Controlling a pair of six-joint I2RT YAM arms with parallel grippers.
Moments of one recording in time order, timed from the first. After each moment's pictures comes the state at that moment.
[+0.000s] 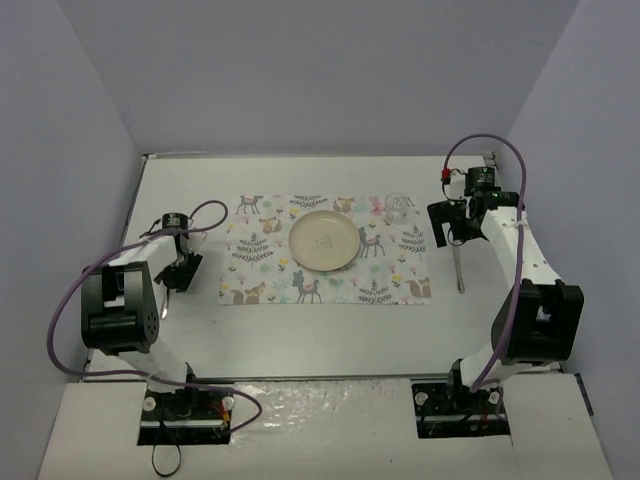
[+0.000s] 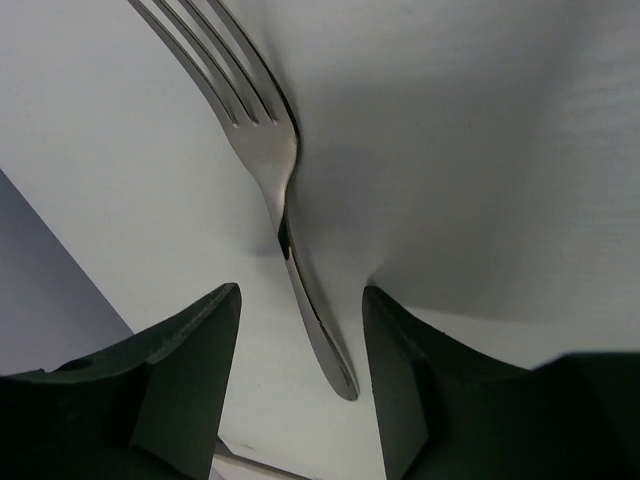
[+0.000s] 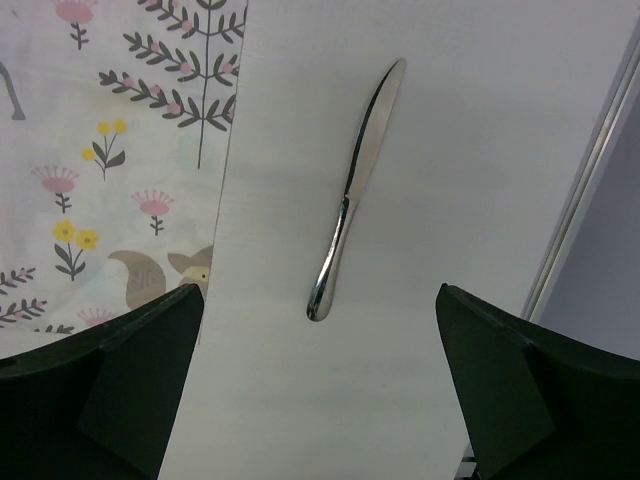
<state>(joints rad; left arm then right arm) 0.09 1.63 0.94 -0.58 -0.27 0.43 -0.05 1.53 1.26 -0.77 0.02 -0.27</state>
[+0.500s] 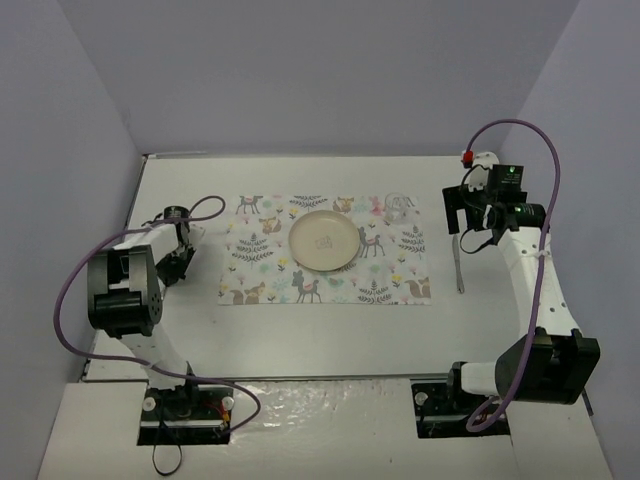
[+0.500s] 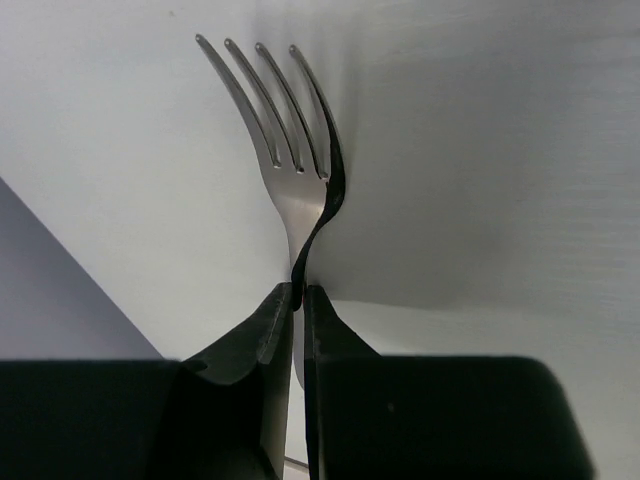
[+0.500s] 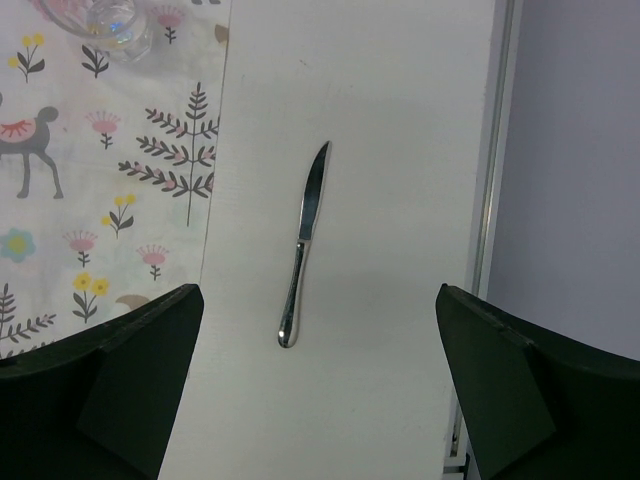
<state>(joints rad) 0.09 1.77 1.07 -0.66 -0.28 0.39 -0.08 1.31 1.23 -0.69 0.01 -0.27</state>
